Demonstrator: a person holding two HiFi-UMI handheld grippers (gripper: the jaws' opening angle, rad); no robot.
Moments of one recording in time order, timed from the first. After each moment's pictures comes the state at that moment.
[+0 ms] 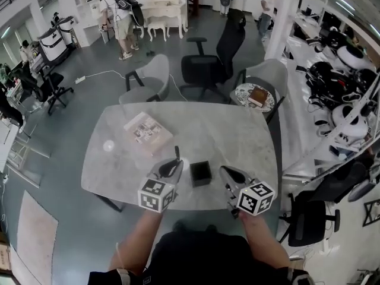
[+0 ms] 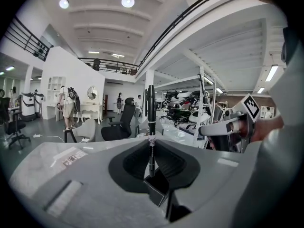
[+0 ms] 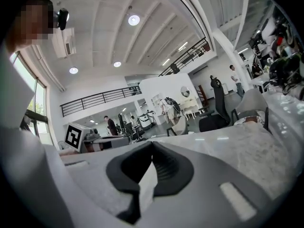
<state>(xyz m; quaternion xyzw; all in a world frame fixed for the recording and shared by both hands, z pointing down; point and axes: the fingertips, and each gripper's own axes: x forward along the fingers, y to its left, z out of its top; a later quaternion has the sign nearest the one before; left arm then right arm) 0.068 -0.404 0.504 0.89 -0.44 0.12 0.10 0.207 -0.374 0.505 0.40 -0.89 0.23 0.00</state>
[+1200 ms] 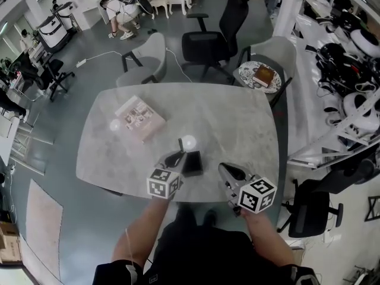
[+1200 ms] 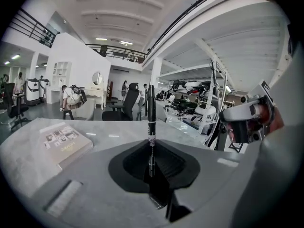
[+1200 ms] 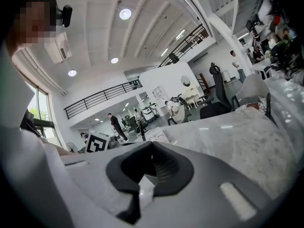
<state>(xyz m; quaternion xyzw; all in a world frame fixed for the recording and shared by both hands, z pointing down) 0.136 -0.456 0.621 0.86 -0.46 0.15 0.17 0.264 -0.396 0.562 0.36 -0.89 0.29 0.03</state>
